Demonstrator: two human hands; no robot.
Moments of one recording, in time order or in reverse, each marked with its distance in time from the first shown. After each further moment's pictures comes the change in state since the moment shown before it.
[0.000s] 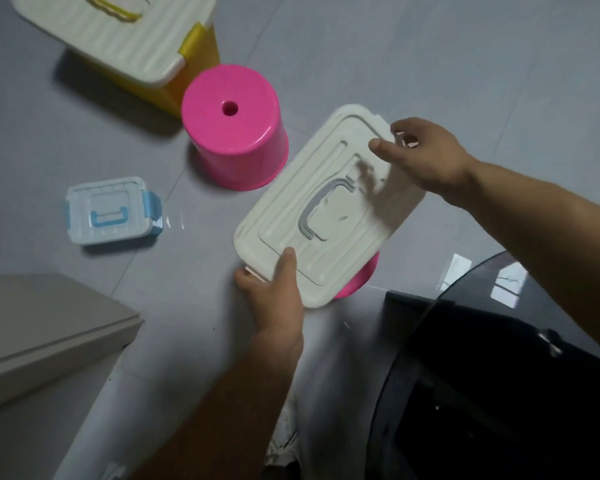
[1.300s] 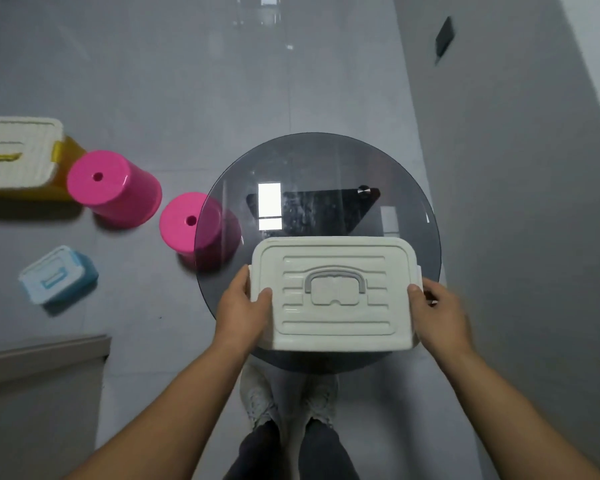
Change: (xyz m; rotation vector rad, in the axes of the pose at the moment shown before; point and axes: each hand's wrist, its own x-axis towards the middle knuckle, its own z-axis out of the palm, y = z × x) left_hand -0.399 -0.094 -0.121 0.931 -0.720 0.619; right_hand -0.636 0.248 -0.115 0.405 0.579 0.655
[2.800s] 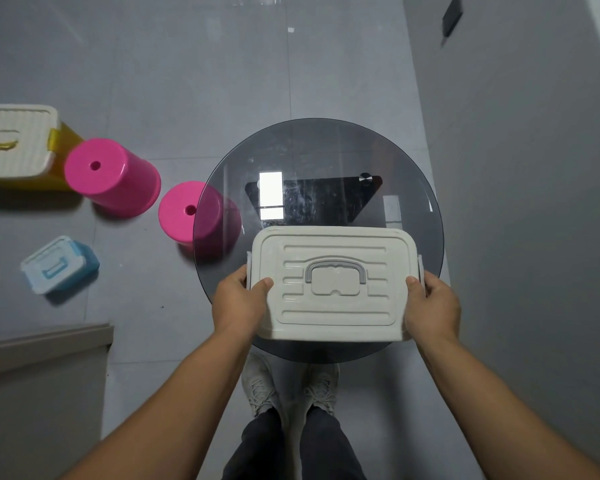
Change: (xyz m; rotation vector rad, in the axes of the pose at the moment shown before) left_hand 0.011 -0.011 0.013 0.023 0.126 -0.173; right_hand -0.002 -0.002 0.025 0.088 0.158 0.064
